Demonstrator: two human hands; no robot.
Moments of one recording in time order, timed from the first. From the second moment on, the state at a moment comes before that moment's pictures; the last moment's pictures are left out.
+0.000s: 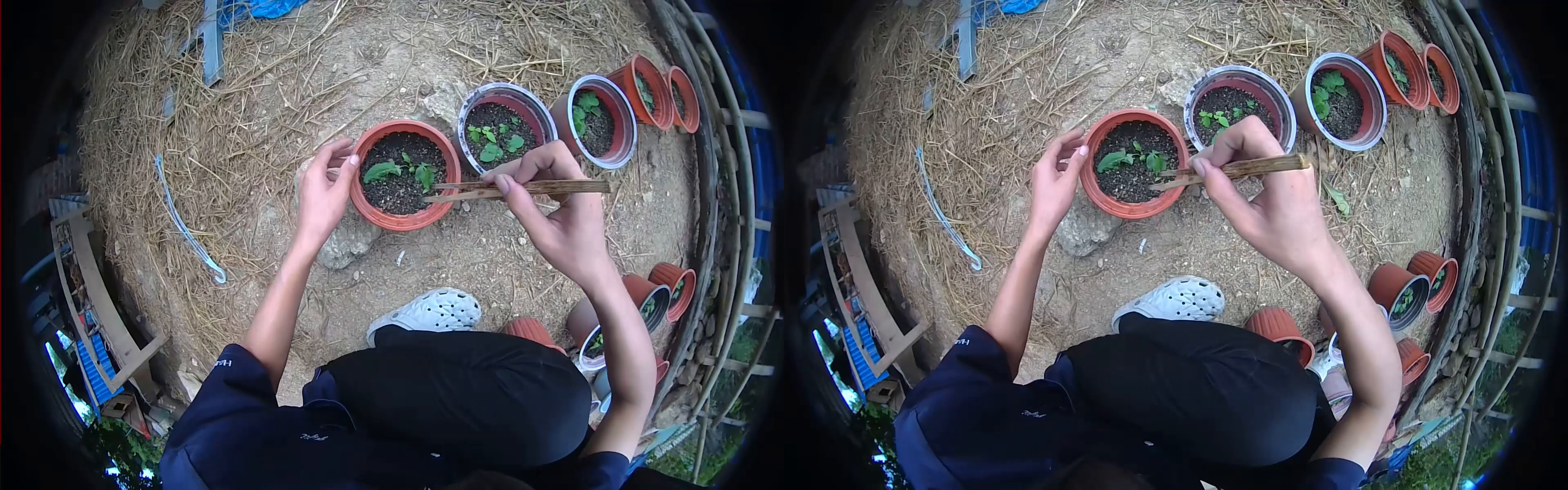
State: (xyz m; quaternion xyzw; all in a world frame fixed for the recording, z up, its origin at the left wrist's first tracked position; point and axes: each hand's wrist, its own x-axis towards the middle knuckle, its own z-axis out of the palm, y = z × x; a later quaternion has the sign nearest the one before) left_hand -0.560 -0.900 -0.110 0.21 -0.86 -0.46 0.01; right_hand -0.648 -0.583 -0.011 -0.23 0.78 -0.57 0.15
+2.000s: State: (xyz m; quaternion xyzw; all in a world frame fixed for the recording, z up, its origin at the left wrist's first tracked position) left_hand -0.555 -0.860 -0.127 -0.03 -0.98 -0.21 0.07; right_hand -0.611 -0.623 -0.059 -0.25 0.78 -0.56 0.01
